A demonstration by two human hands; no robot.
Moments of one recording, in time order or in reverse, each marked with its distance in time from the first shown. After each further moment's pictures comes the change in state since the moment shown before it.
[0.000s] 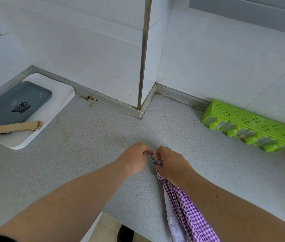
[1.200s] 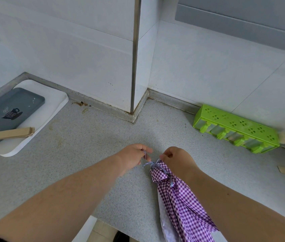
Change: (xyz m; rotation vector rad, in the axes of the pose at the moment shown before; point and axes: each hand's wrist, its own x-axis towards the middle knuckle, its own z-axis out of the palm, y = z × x) left_hand 0.008 0.028 -0.010 -0.432 -0.128 -0.189; right_hand -0.007 0.024 -0.038 0.290 0.013 0.348
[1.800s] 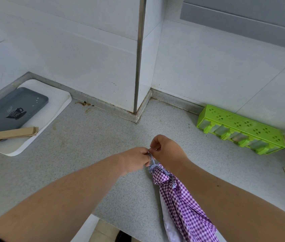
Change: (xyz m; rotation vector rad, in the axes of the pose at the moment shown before) left_hand 0.003 -0.008 -0.005 0.203 -0.116 0.021; right_hand 0.010 -0.047 0.006 0.095 0.048 -0.248
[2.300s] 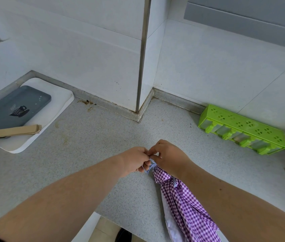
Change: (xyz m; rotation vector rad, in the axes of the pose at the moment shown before) left_hand -0.010 -0.003 0.002 -0.335 -0.010 -0.062; right_hand -0.006 0.013 0.005 -0.221 -0.123 -0.252
